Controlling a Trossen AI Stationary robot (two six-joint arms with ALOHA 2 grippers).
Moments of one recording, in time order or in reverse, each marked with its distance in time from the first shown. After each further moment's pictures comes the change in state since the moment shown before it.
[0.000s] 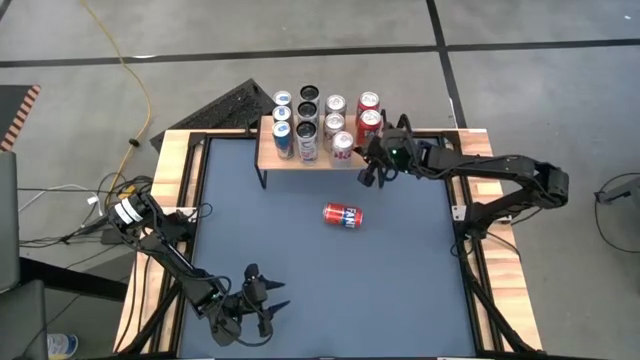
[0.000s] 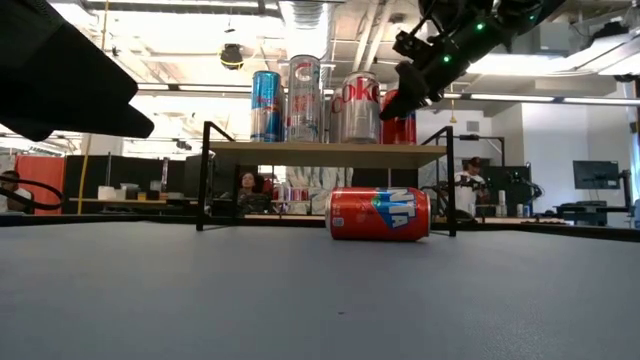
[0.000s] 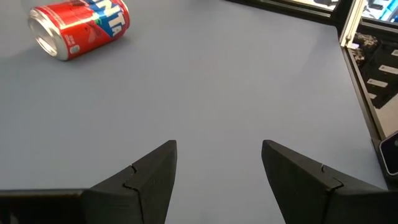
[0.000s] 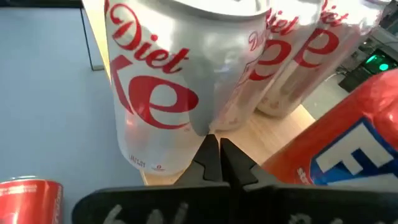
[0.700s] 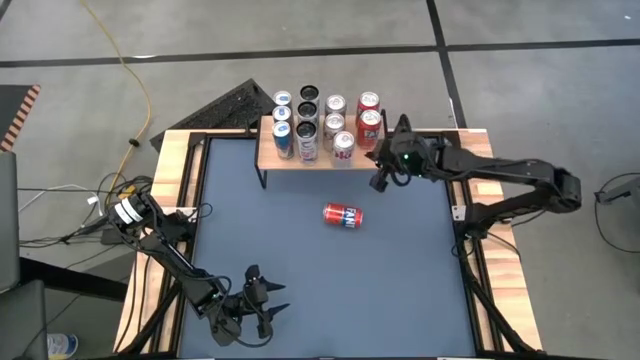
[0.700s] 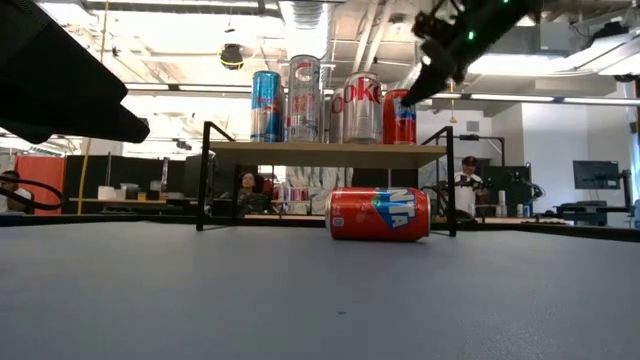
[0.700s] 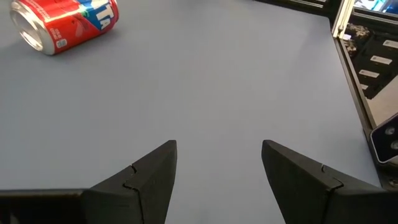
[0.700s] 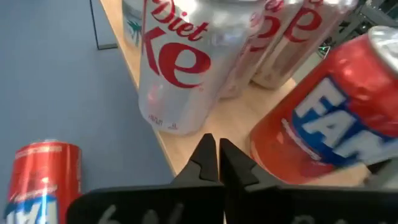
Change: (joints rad) left arm 0.000 0.000 0.000 0.001 0.040 0.010; right arm 0.056 -0.125 0.055 -0.267 0.059 0.046
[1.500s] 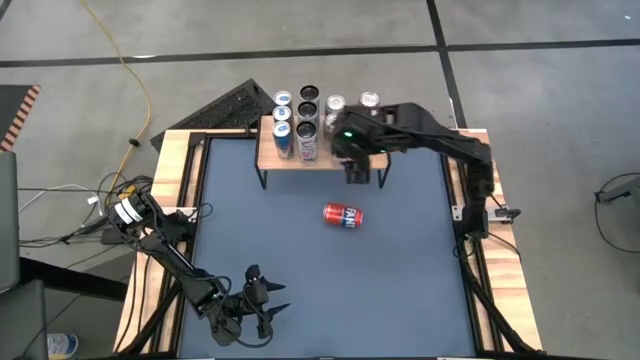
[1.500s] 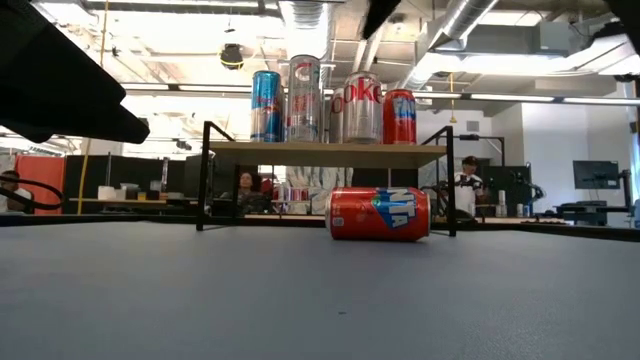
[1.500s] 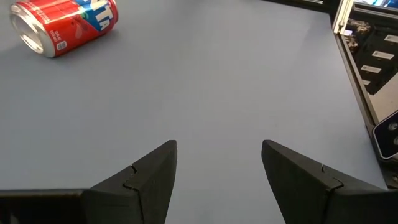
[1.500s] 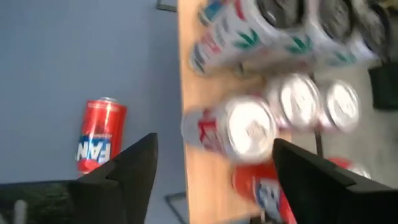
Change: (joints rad) left arm 0.001 0.000 0.000 -0.005 0.002 0.017; right arm 0.128 0.719 1.378 -1.077 0.003 -0.187
